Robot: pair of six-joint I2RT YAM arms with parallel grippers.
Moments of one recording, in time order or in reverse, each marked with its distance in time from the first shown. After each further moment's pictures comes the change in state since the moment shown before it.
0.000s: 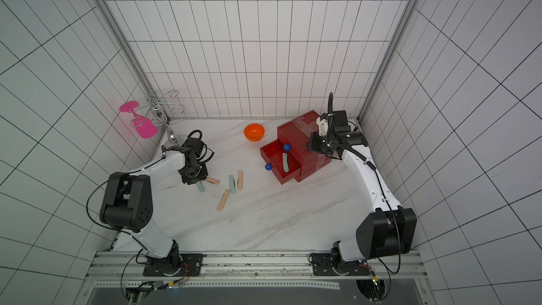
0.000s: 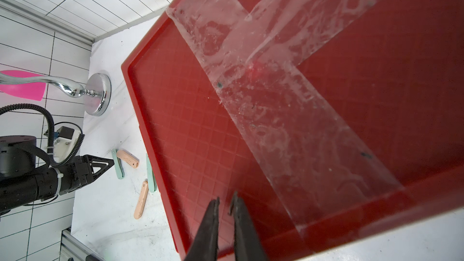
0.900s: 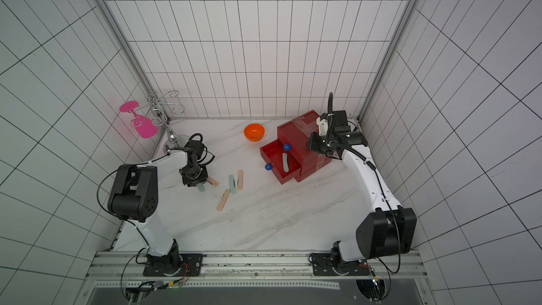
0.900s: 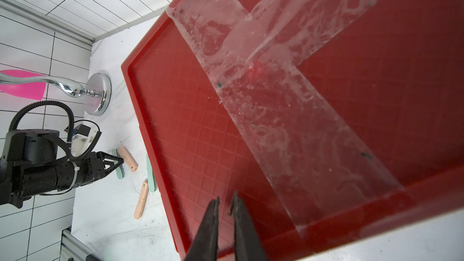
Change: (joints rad) left arm 0.029 0.109 0.005 0.028 0.013 0.043; right arm 0.000 0.003 0.000 0.000 0.000 0.000
